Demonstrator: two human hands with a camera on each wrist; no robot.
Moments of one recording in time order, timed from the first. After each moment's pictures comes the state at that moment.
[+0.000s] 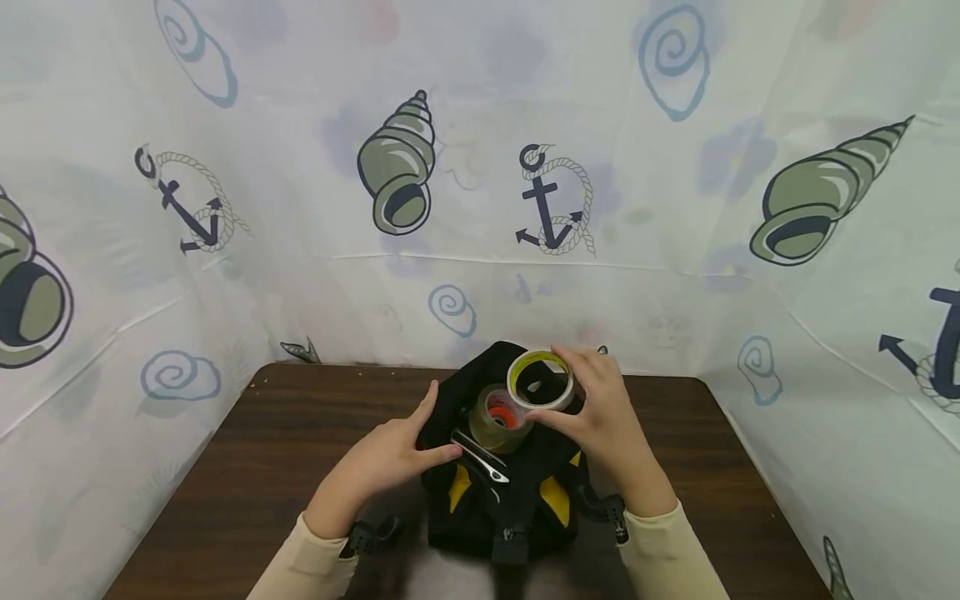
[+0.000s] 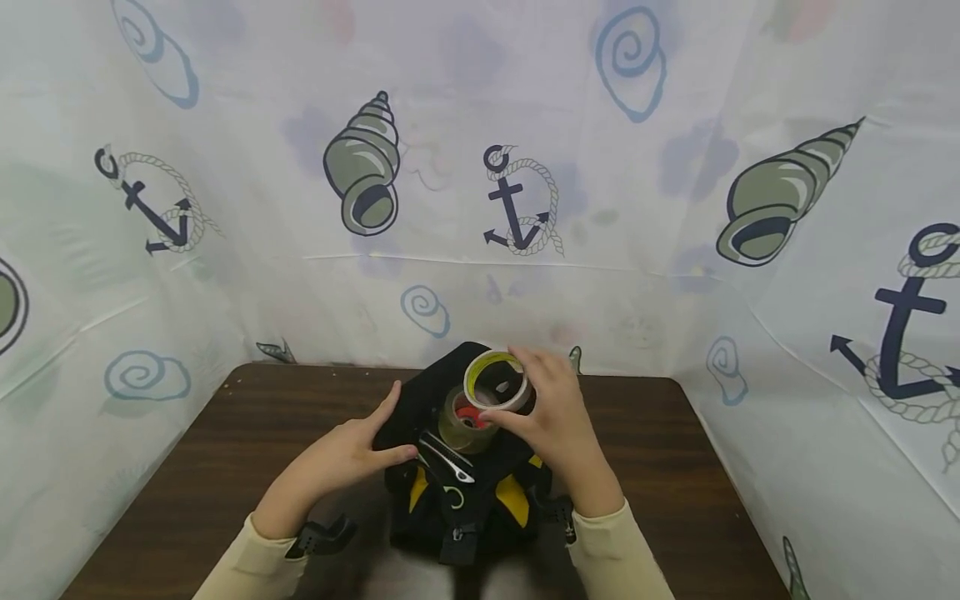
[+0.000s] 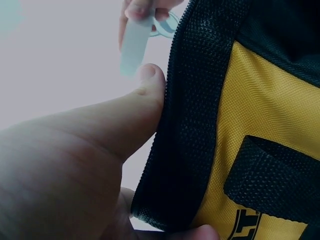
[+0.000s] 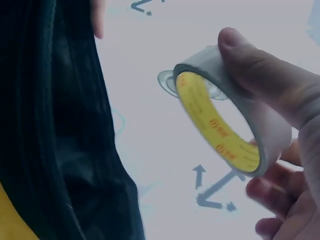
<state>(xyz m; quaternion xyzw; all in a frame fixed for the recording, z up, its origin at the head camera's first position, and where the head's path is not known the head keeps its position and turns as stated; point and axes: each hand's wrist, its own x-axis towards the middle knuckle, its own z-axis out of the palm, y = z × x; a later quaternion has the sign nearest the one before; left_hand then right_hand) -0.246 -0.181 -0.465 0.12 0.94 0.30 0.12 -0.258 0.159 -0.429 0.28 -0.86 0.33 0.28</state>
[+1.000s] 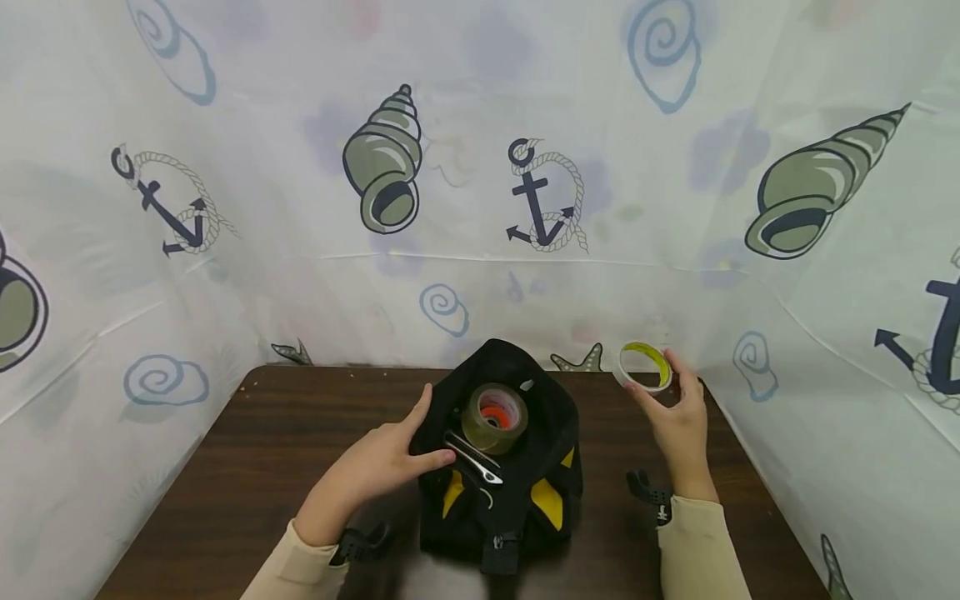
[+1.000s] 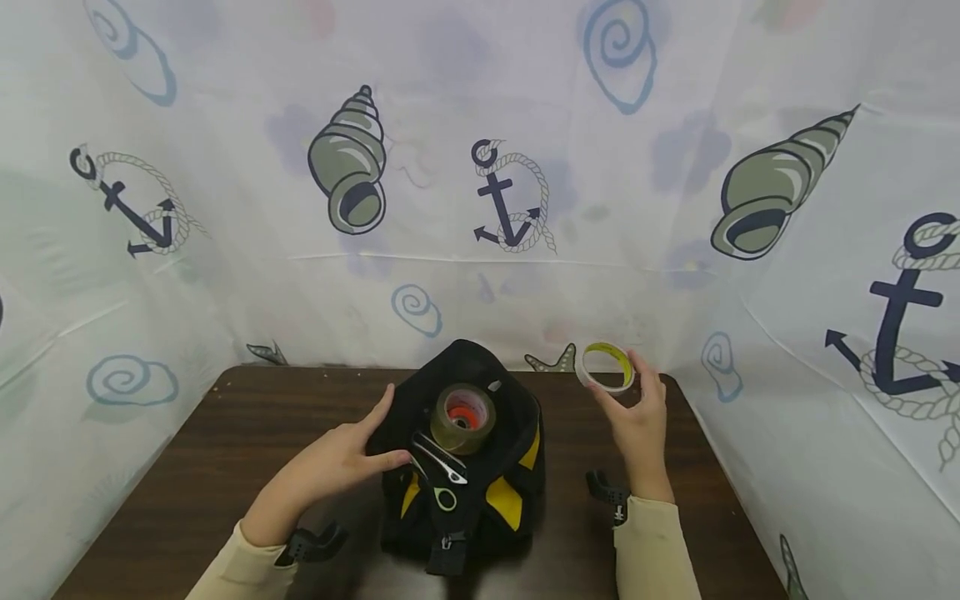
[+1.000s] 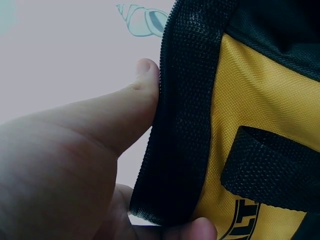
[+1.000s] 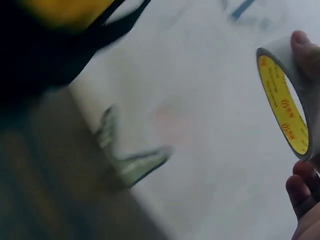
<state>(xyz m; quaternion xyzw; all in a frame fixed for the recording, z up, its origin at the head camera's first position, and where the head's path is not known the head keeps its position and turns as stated) -0.251 -0.176 -0.474 0.12 0.94 0.29 0.12 -0.300 0.279 -0.520 0.00 -0.80 0.50 0.32</state>
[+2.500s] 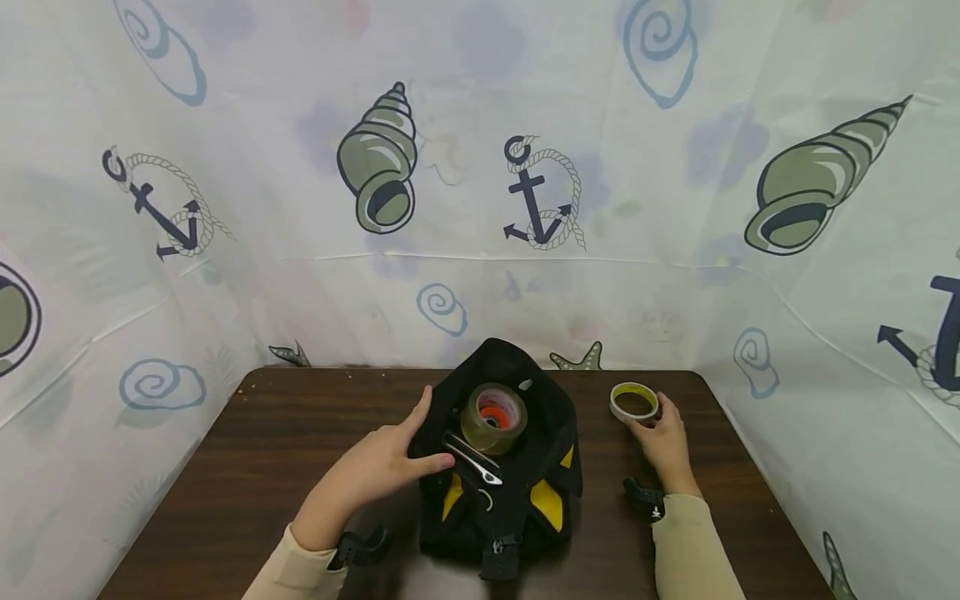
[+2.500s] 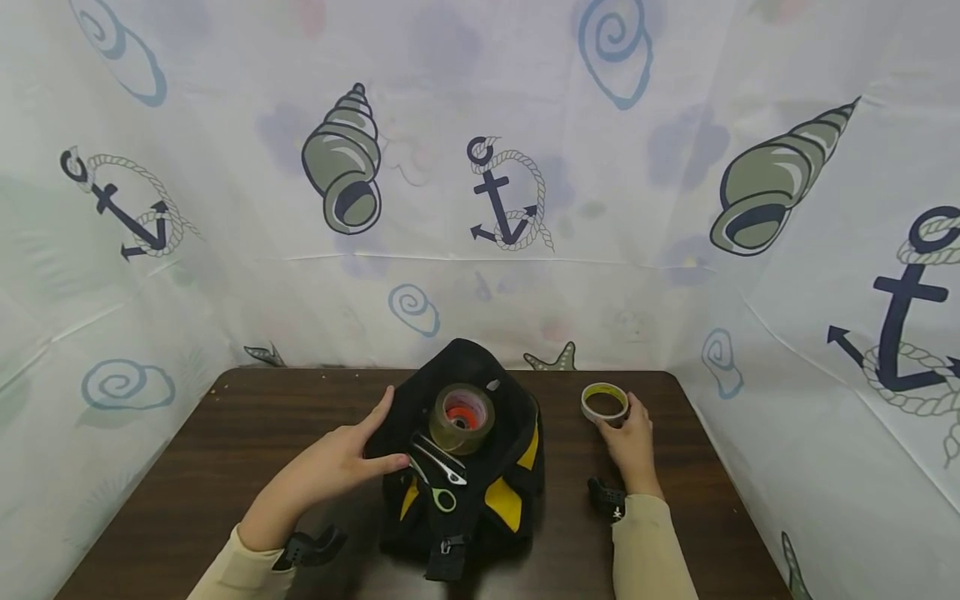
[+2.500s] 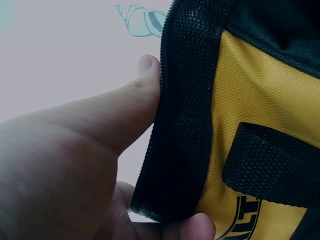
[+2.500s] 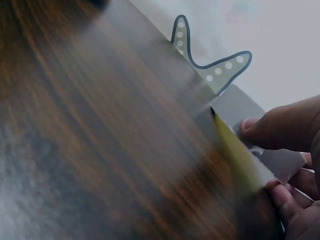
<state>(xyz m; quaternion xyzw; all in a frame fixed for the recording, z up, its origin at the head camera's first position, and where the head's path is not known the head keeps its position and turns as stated) -0.252 -0.175 -0.474 0.12 0.94 0.30 0.12 -0.335 0.311 -0.616 -0.08 -0.87 0.46 0.12</state>
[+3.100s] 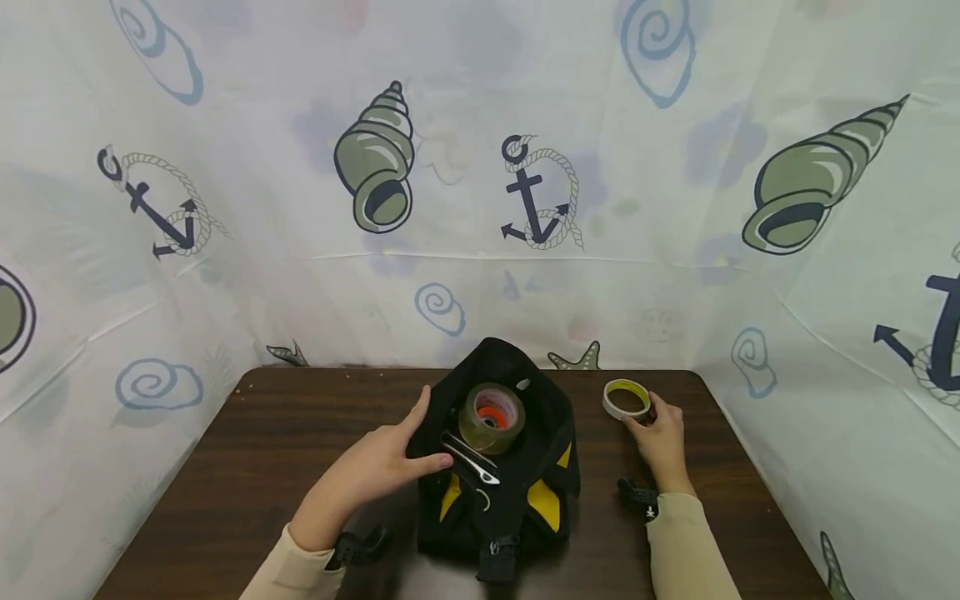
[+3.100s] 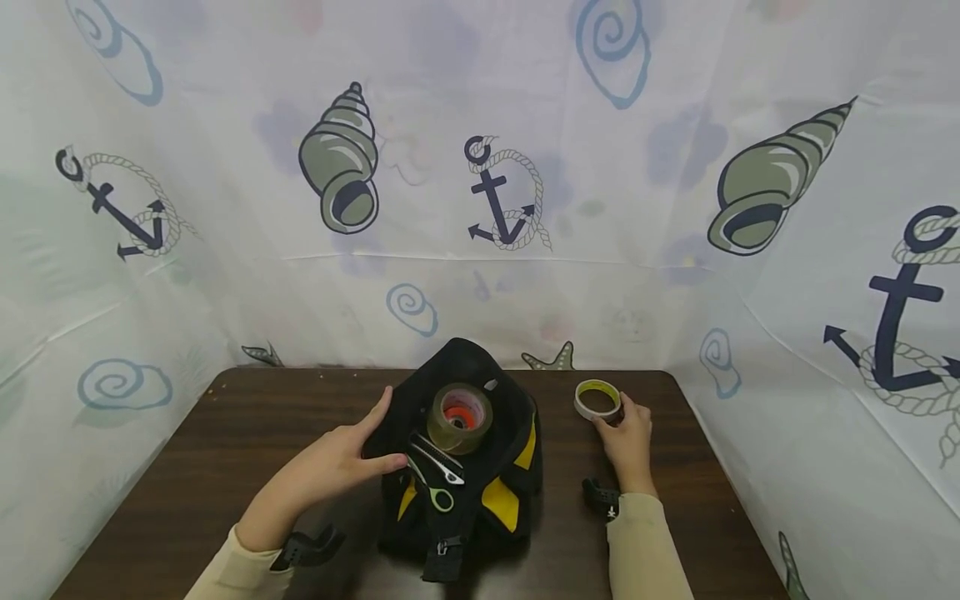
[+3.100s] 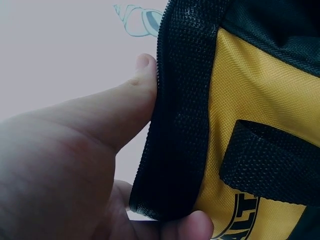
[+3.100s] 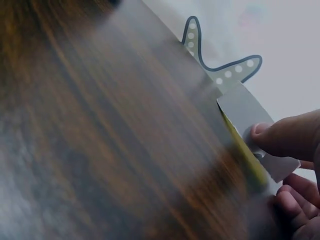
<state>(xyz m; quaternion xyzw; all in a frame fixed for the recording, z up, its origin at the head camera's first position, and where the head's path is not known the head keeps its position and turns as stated) -0.253 -0.174 -0.475 0.12 0.94 0.29 0.12 -0.338 0.306 -0.617 -0.09 -0.88 0.43 0.17</state>
